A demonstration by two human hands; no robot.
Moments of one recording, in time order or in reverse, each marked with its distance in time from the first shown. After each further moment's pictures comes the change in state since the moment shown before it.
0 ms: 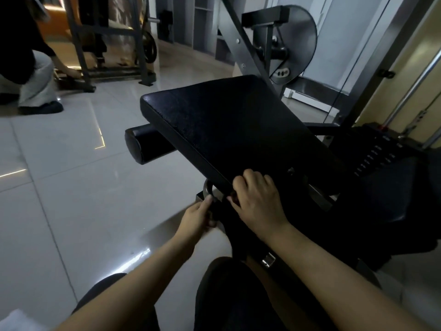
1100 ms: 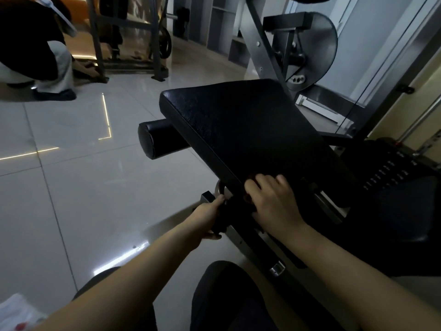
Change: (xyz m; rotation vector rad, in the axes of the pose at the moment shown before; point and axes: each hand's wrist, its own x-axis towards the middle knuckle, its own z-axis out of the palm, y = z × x) left_hand -0.005 0.028 -0.007 0.095 -0.099 -0.205; right_hand 0.008 0.012 -0.006 -0.014 -0.089 -0.151
